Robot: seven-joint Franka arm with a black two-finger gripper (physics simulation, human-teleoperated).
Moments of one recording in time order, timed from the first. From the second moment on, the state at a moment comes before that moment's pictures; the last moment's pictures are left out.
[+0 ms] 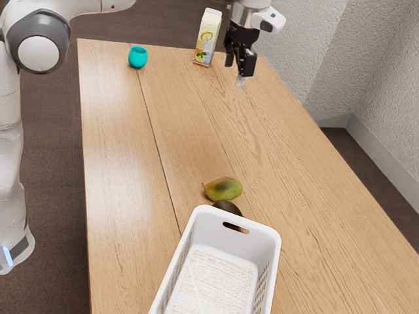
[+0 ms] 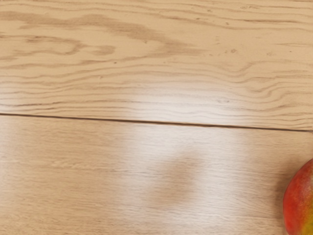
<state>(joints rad) -0.03 0.05 0.14 -1.36 0.07 1.50 0.06</state>
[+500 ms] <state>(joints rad) -0.06 0.21 0.11 -1.26 0.05 1.48 0.06</state>
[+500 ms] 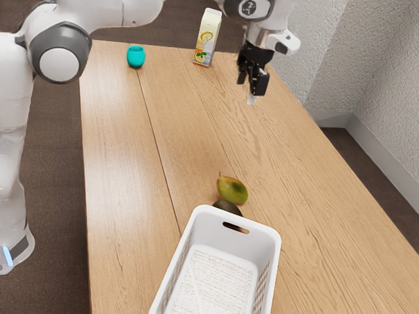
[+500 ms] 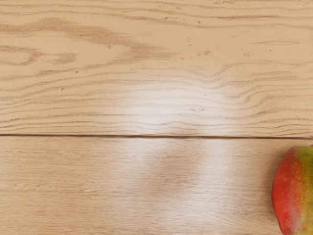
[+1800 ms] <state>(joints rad) -0.29 -0.05 0.19 -1.97 0.05 2.01 0.07</state>
